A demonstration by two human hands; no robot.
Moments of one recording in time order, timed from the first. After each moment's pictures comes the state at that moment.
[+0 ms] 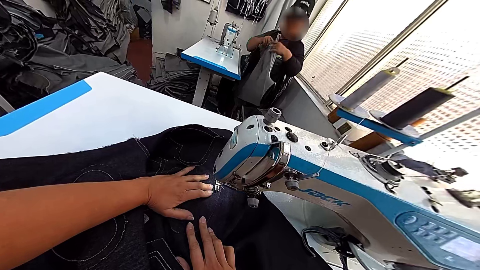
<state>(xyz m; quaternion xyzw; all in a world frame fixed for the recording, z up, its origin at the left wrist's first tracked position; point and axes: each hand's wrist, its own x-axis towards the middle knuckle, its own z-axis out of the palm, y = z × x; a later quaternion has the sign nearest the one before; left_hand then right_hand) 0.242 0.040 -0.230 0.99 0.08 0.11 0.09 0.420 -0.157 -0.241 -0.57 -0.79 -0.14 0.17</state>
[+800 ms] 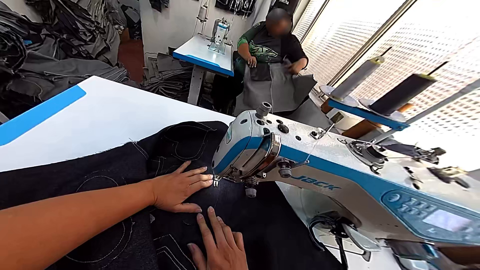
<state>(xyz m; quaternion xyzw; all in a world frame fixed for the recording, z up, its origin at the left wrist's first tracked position) 0.249 0.030 -0.228 0.98 0.17 0.08 0.09 0.432 -0.151 -0.245 -0.58 -0.78 -0.14 0.18</state>
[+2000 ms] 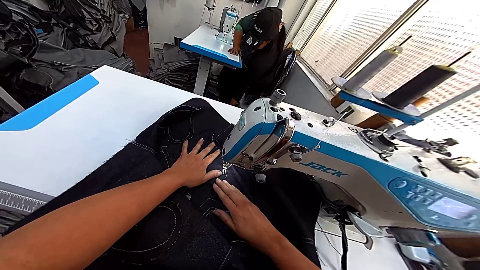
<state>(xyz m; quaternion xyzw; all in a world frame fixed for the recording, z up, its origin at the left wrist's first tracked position) 0.283 0.027 -0.212 0.89 0.44 0.05 0.12 0.488 -0.093 -0.231 -0.44 -0.89 0.02 0.13</state>
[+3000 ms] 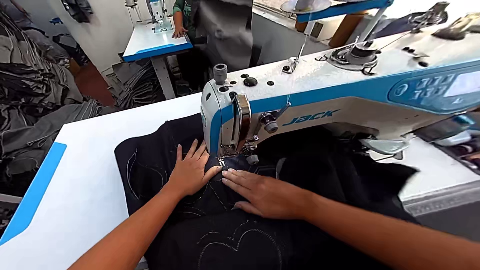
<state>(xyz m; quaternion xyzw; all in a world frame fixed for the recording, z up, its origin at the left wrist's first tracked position) 0.281 0.042 -0.214 0.93 0.35 0.06 0.05 0.497 -0.092 -0.216 -0.42 -0.90 0.02 0.11</state>
